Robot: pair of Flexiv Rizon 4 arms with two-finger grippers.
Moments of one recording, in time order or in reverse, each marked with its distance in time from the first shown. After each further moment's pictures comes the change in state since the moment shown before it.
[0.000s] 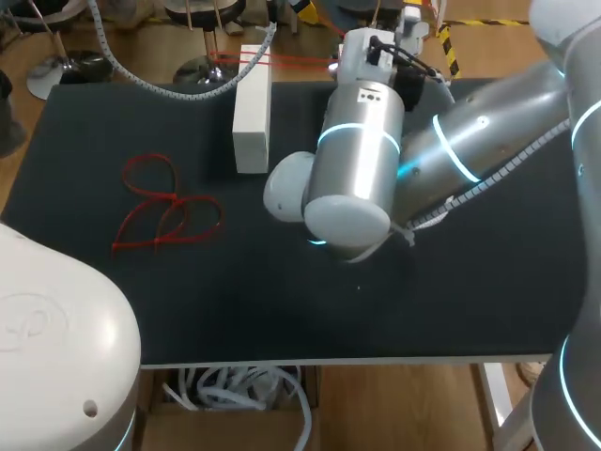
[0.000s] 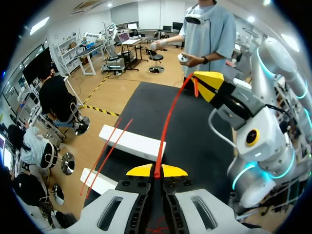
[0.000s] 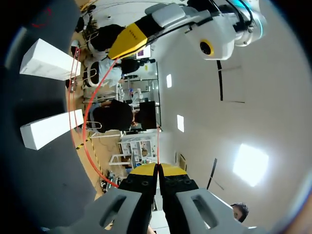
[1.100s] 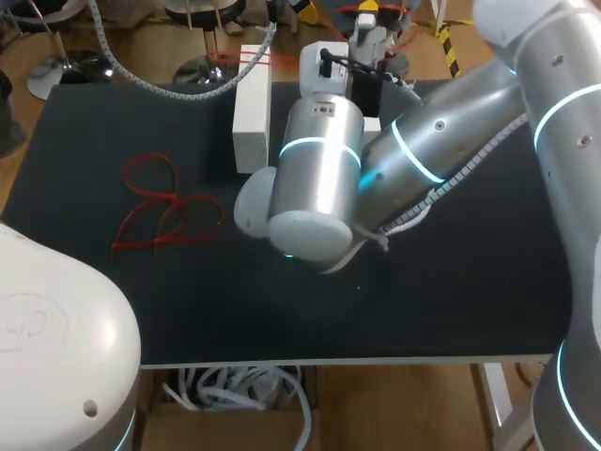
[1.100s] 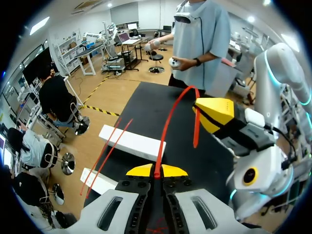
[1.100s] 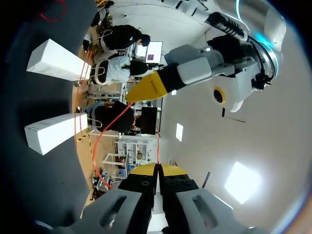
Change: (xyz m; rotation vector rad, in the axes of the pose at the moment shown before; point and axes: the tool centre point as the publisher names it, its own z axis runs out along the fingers) left arm 0.000 0.000 0.000 0.000 0.000 0.000; right arm 0.009 0.057 -0.016 -0.055 -0.002 -0.134
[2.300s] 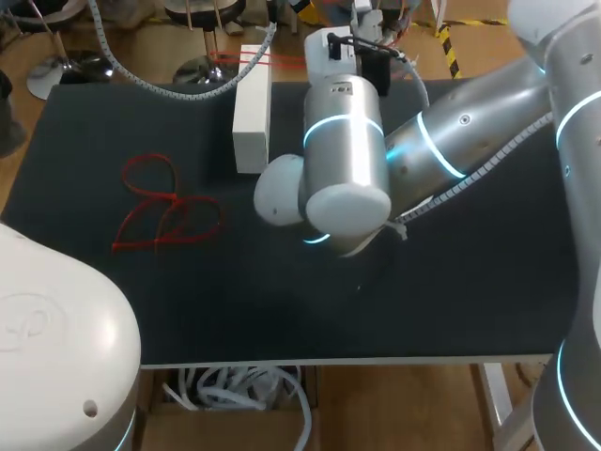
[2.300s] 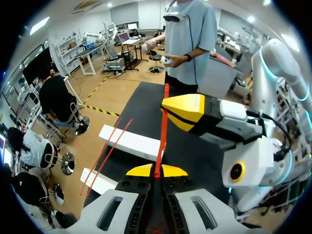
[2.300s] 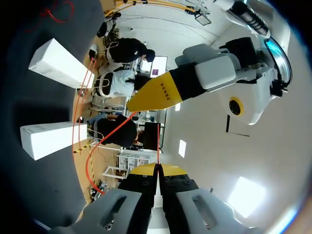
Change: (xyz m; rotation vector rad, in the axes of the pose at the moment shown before) left arm 0.000 0.000 0.000 0.000 0.000 0.000; right arm 0.009 0.016 0.036 -0.142 0.032 -0.029
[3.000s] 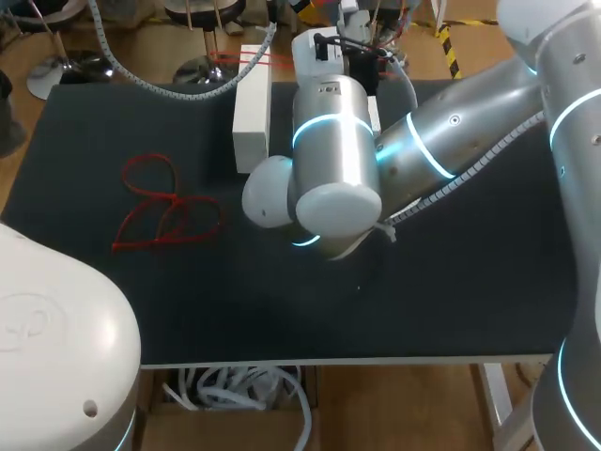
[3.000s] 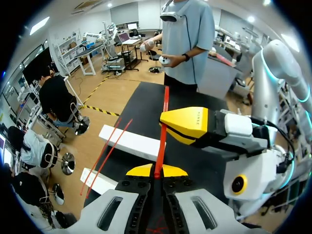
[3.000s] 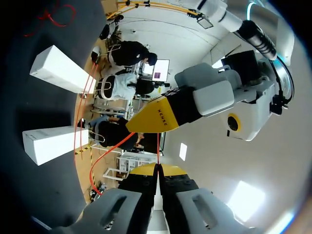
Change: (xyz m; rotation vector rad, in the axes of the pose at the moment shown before) left arm 0.000 0.000 0.000 0.000 0.000 0.000; right arm -0.002 0.020 -0.005 -0.022 0.014 -0.017
